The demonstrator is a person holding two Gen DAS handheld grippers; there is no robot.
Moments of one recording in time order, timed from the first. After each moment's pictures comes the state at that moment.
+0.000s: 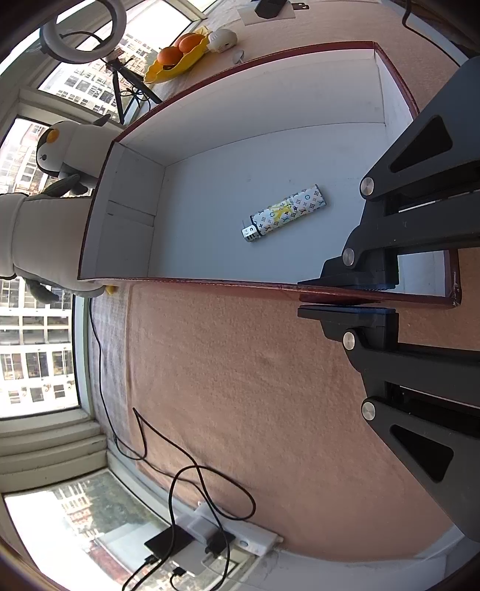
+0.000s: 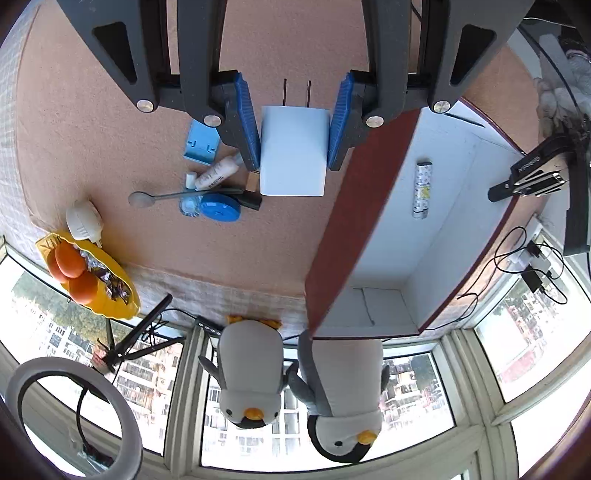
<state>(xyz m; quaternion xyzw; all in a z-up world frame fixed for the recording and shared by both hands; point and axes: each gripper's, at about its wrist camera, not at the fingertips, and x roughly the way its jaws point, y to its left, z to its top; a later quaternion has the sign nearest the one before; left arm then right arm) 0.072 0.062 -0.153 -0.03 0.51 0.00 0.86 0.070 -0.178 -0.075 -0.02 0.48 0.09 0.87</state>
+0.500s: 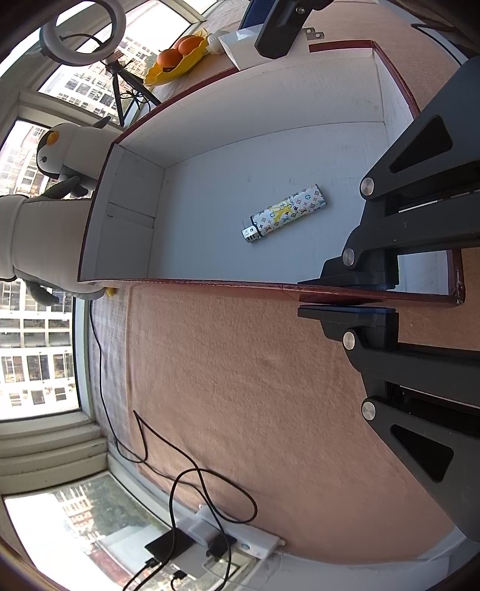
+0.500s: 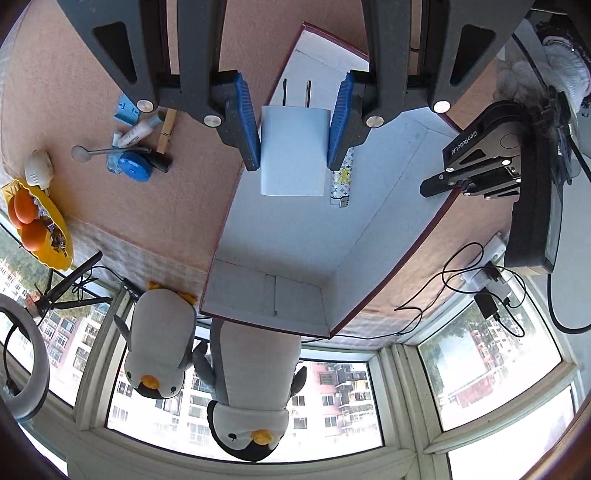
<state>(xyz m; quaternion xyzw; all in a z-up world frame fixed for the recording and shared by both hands) 0.072 0.064 -0.155 -0.03 0.50 0.00 0.86 0.076 -0.089 -0.083 -0.06 0.48 0.16 0.86</state>
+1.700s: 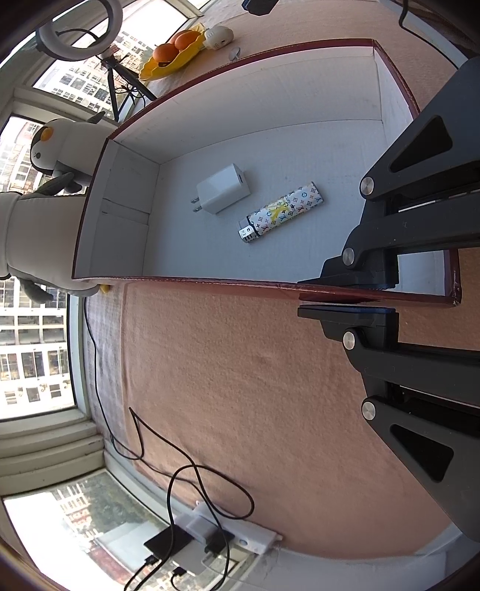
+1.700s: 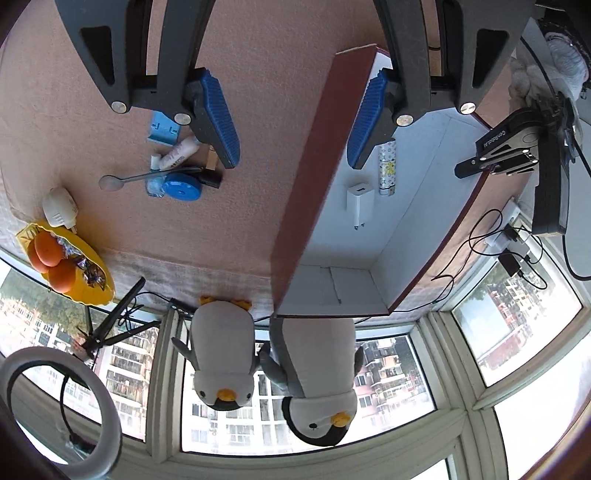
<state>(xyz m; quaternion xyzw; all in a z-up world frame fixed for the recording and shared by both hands) 0.074 0.060 -0.154 -0.02 0.52 0.01 0.86 0.072 -0.186 -0.079 0.02 0.47 0.09 0.88</state>
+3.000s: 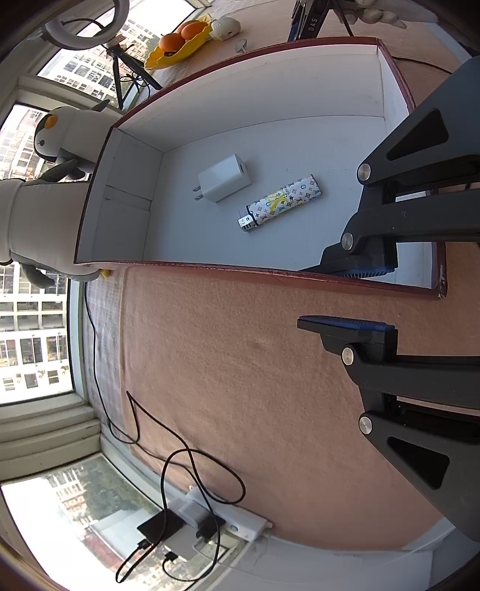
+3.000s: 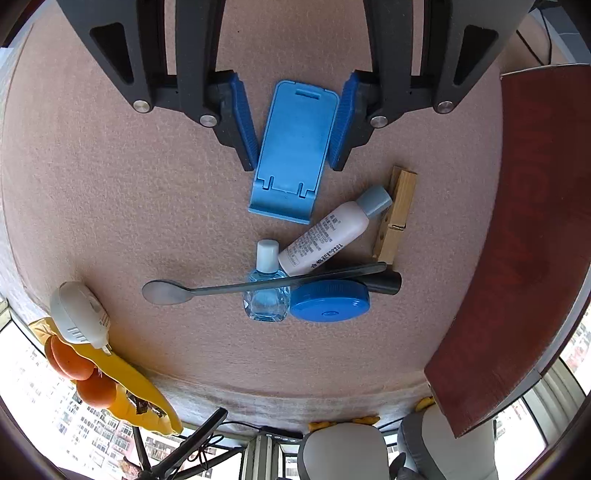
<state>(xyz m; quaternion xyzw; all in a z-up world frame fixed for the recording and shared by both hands) 0.070 0.063 -0.151 -0.03 0.52 0.04 0.85 0.110 -0.277 -0.201 0.01 0.60 0.00 0.80</state>
